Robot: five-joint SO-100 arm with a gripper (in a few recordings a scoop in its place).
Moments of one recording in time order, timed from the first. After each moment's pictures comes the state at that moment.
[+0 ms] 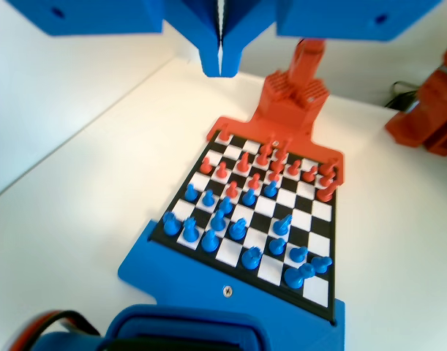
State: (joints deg) arm -14.9 154.4 115.0 97.8 -97.3
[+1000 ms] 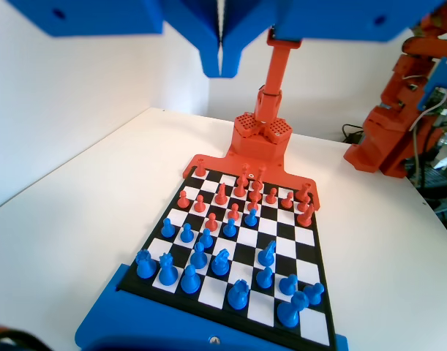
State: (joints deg) arm -8.6 169.9 124.7 91.9 -97.4
